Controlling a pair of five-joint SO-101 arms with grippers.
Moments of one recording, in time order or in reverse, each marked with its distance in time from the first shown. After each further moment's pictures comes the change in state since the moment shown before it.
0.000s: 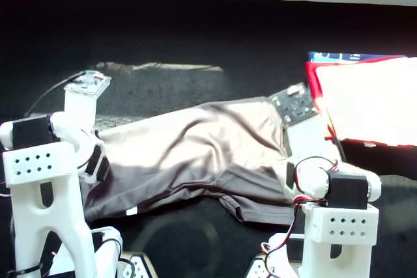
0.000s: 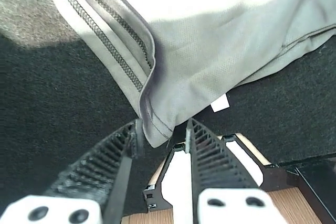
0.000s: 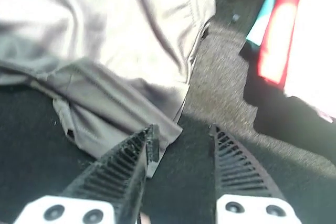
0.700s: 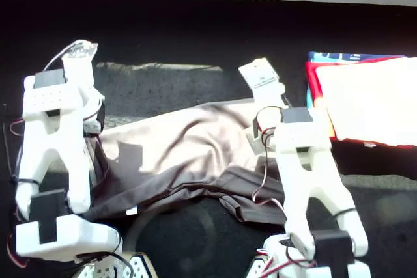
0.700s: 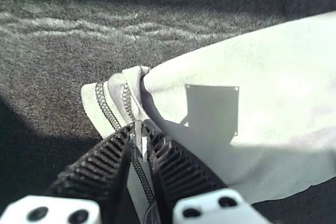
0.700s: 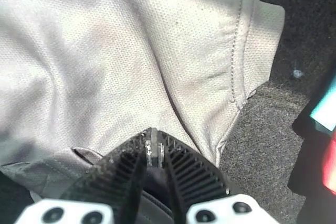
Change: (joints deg) left arm 0.1 37.2 -15.1 -21.7 16.9; right arm -8.4 42.7 0.0 -30.7 -5.5
